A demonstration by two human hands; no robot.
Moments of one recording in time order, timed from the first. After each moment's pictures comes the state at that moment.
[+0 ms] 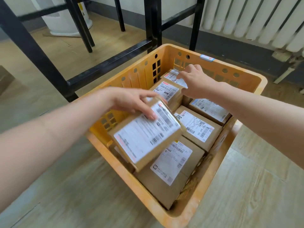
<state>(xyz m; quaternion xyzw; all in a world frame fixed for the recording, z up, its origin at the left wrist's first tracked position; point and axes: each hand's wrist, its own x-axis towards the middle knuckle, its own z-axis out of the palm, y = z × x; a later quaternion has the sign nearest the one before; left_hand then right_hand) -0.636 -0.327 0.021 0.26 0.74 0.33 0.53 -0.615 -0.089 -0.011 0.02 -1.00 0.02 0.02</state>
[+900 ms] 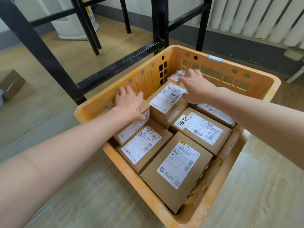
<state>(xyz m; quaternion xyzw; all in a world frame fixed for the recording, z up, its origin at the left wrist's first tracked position) -0.643 -0.334 -0.035 0.18 0.97 -0.15 0.03 -0.620 -0.110 -0.020 0.04 -1.00 0.01 0.01</state>
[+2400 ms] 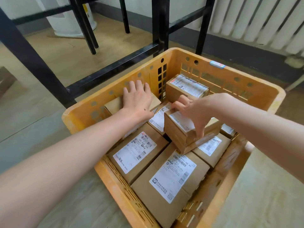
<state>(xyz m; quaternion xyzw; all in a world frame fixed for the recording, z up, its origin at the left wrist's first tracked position) -0.658 -0.297 -0.039 0.20 0.97 -0.13 -0.08 -0.608 -0.121 -0.010 0.17 -0.93 -0.17 -0.29</state>
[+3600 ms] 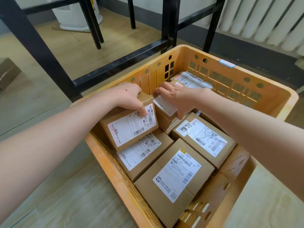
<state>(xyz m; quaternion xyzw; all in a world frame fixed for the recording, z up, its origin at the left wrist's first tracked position) -0.683 -0.347 -0.003 0.21 0.96 -0.01 0.18 -0.663 -0.147 -0.033 0.25 -0.95 -0.09 -0.14</state>
